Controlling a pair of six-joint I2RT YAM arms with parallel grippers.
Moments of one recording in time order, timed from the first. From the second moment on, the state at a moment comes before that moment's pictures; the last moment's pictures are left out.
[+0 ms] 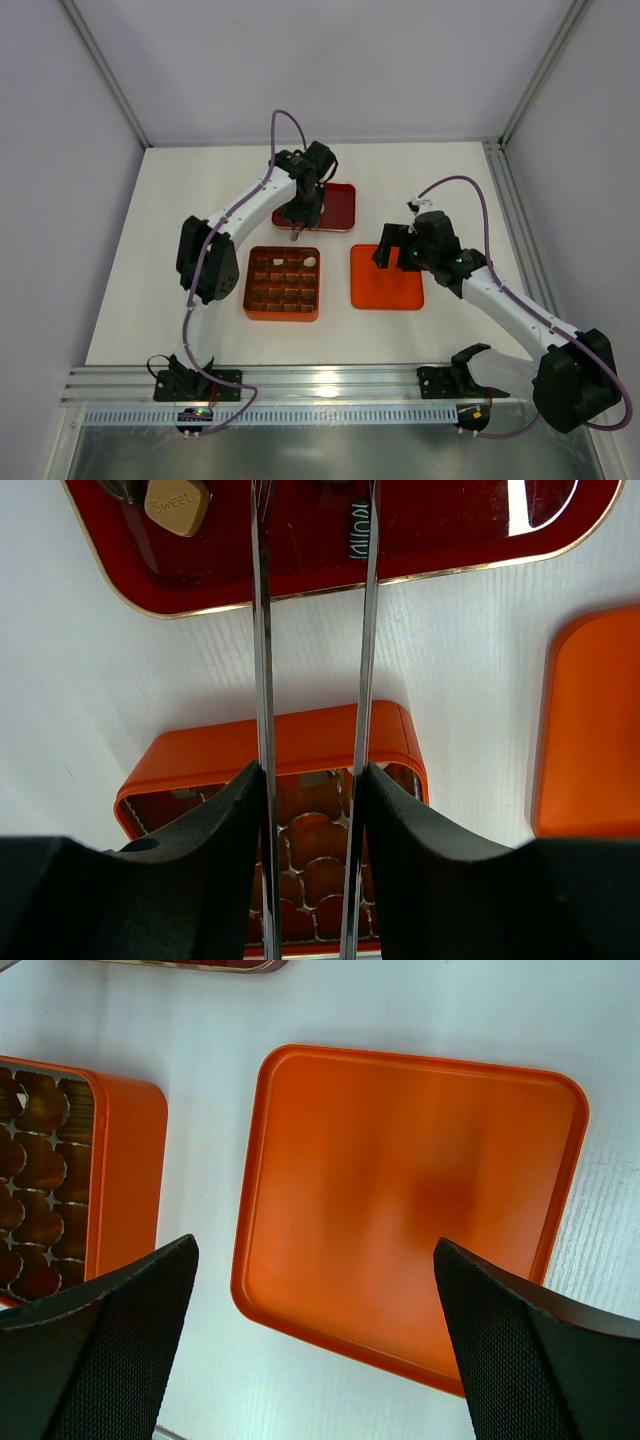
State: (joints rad) left arm -0.62 2.11 1.99 -1.14 -0.16 -0.34; right arm 0.42 1.12 0.71 -0.32 -0.05 0.45
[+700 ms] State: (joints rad) left arm -0.62 2.11 1.99 -1.17 -0.15 -0.34; right arm 0.42 1.12 0.71 -0.32 -0.05 0.45
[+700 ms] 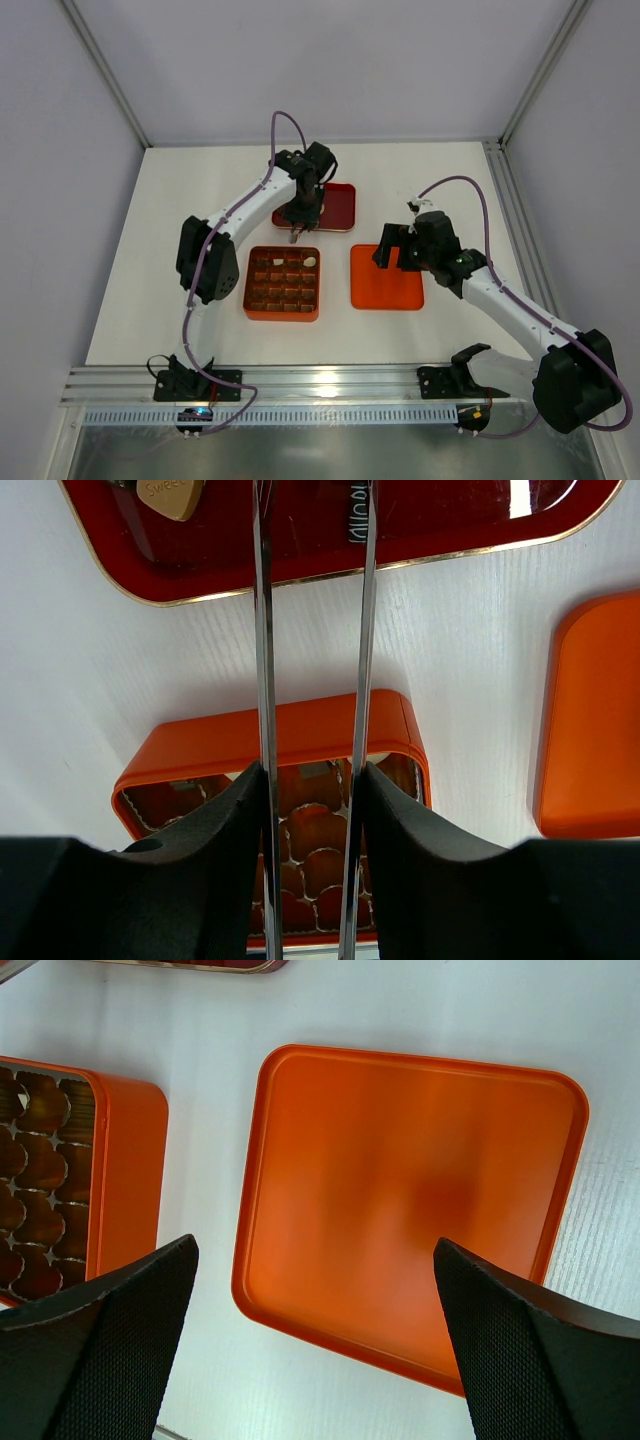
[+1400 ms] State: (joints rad) left arm -0.62 2.11 2.08 -1.19 -0.16 -0.34; right arm 0.42 1.12 0.71 -0.32 -0.05 0.45
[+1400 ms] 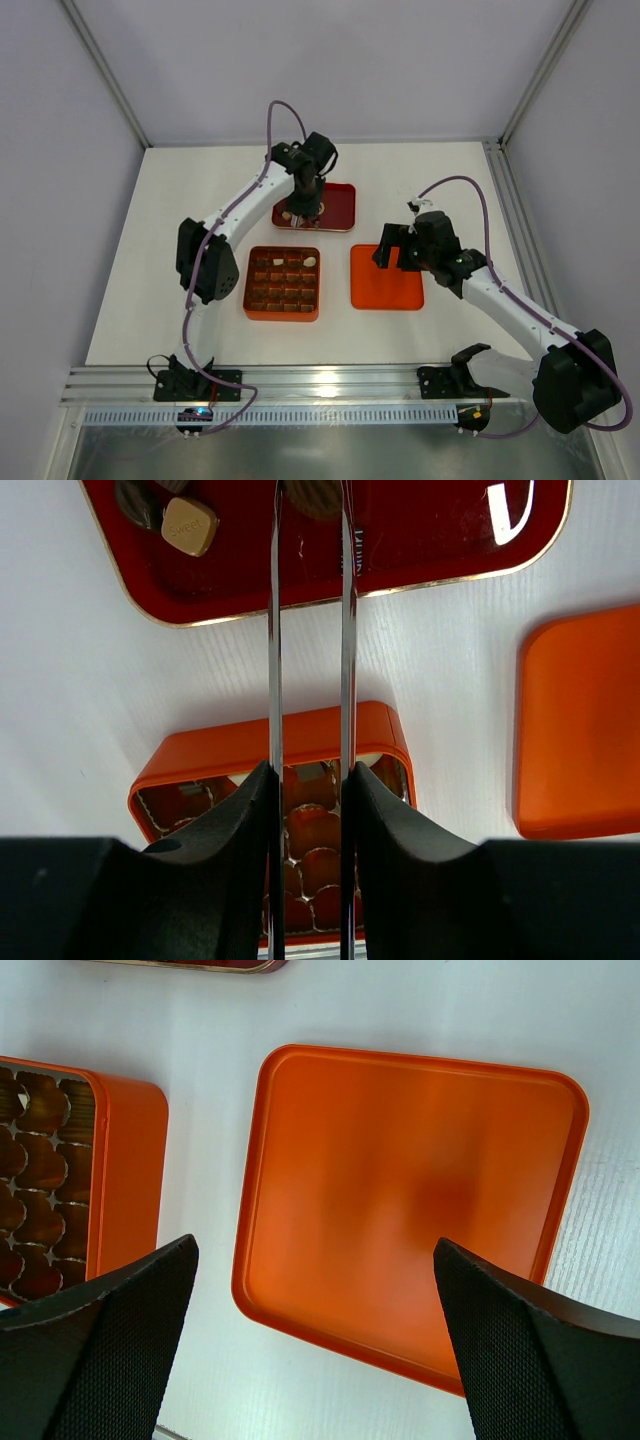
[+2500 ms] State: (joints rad) left arm -0.61 1.84 1.90 -1.21 -0.17 -0.33; right arm 0.42 1.15 0.71 -0.31 -0.05 0.45
